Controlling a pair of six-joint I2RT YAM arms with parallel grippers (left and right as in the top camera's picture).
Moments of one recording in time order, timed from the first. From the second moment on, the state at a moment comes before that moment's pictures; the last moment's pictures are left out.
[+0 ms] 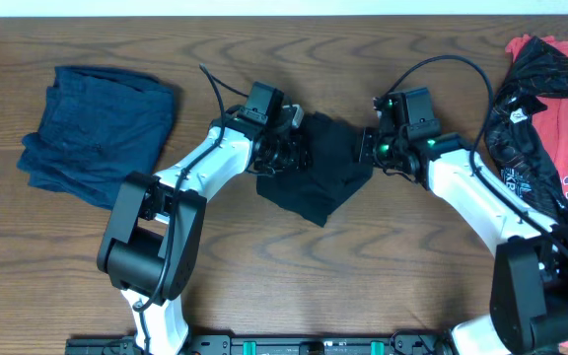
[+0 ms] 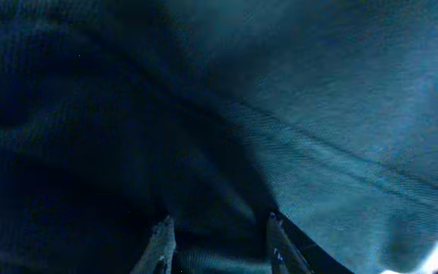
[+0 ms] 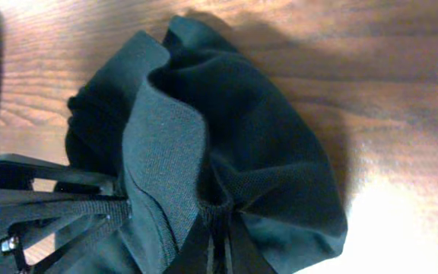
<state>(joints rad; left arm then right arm) -0.41 1.96 1.27 -0.51 0.49 -0.35 0.28 1.69 1.06 -0.39 -0.31 0.49</state>
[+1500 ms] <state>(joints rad) -0.54 1.96 1.27 -0.64 0.37 -0.35 0.26 1.69 0.87 -0.66 0.38 0.64</state>
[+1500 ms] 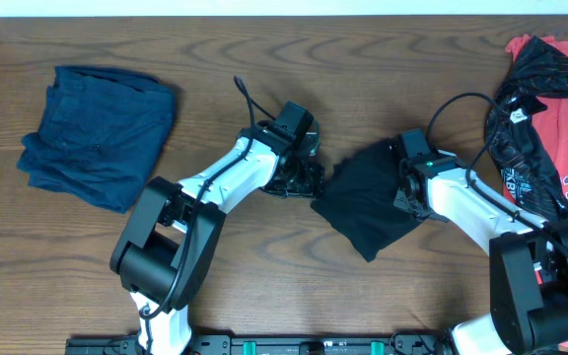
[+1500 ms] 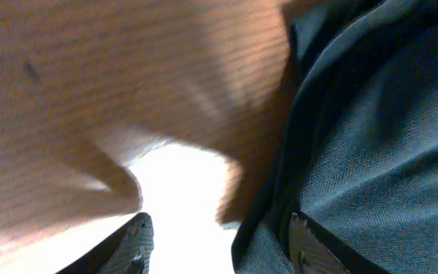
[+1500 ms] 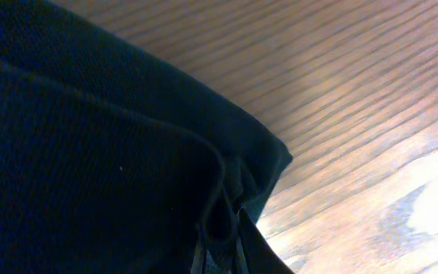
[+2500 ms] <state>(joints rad) -0.51 2.07 1.27 0.03 0.70 -0.43 0.24 1.70 0.86 -0.48 0.45 0.28</state>
